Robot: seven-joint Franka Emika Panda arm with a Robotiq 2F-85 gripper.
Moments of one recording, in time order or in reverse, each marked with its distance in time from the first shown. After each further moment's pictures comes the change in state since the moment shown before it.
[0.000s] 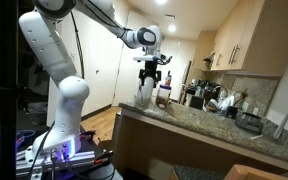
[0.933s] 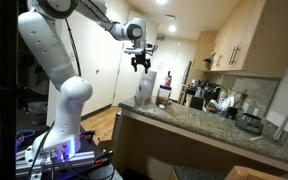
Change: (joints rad) arm 0.156 -0.034 0.162 0.034 0.184 0.223 0.141
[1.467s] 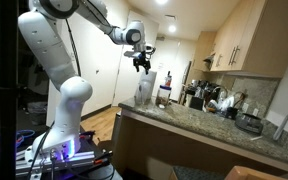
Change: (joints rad) arm -0.004 0.012 0.018 -0.052 0.015 0.183 0.159
